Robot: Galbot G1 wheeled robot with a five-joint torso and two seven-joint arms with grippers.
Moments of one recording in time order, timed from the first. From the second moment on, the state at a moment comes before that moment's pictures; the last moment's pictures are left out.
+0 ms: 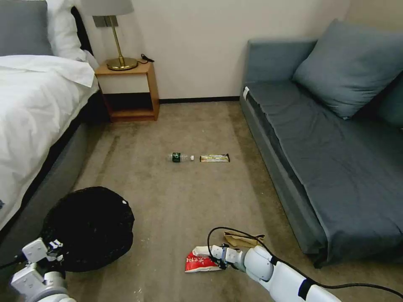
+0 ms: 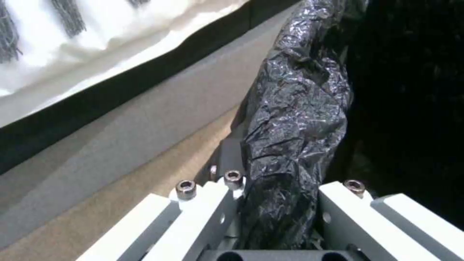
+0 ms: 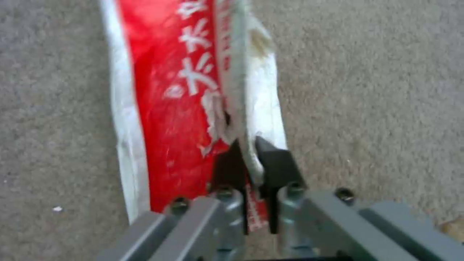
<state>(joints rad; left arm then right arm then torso) 1.72 -1.51 -0.94 -2.11 -0.40 0.23 -0.37 -0.95 1.13 -0.31 1.31 -0.25 -0.22 -0.42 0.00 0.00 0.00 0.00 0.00</state>
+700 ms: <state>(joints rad) 1.72 -1.51 -0.91 -2.09 -0.39 0.23 -0.36 -0.87 1.21 -0.23 1.42 0.00 -0.10 -0.29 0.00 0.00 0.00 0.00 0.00</state>
